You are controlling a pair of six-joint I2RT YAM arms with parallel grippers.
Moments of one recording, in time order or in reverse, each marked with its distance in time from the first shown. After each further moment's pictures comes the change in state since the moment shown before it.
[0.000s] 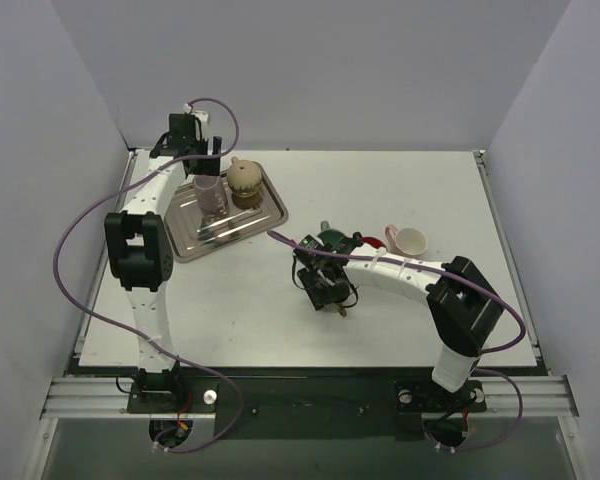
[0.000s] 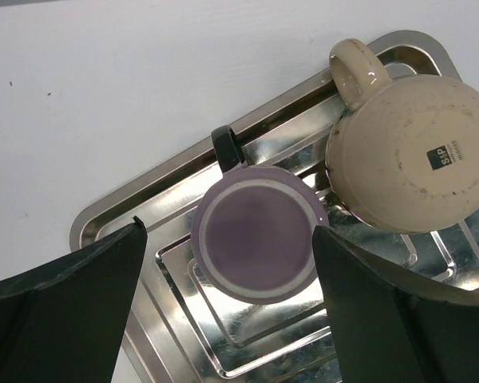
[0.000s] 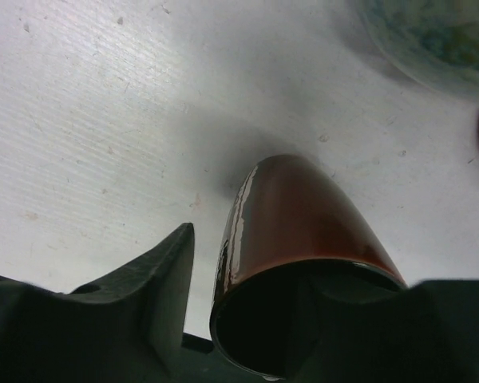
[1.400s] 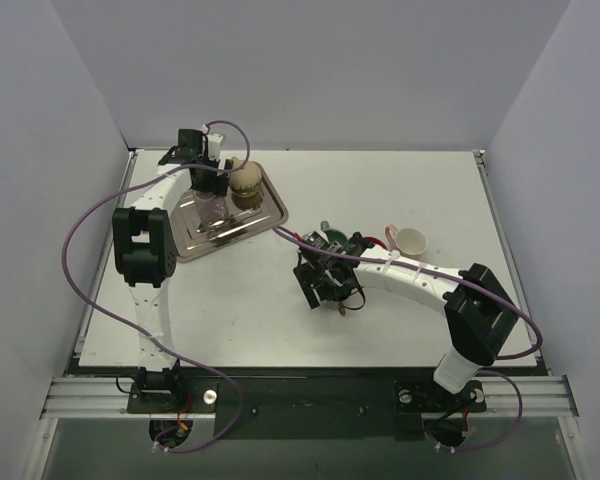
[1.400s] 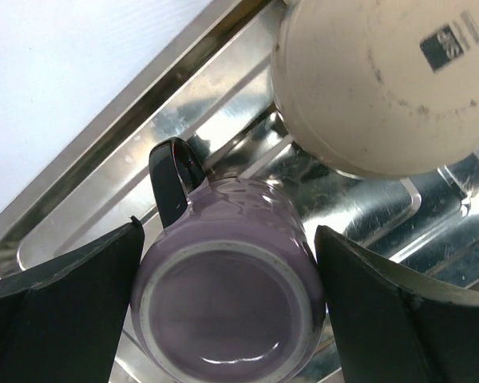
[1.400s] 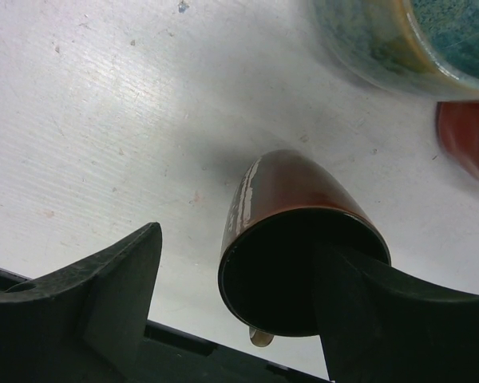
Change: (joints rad) left arm -0.005 0.098 -0.024 -0.054 0.143 0.108; right arm 0.000 -0.082 -0.022 0.029 0.032 0.003
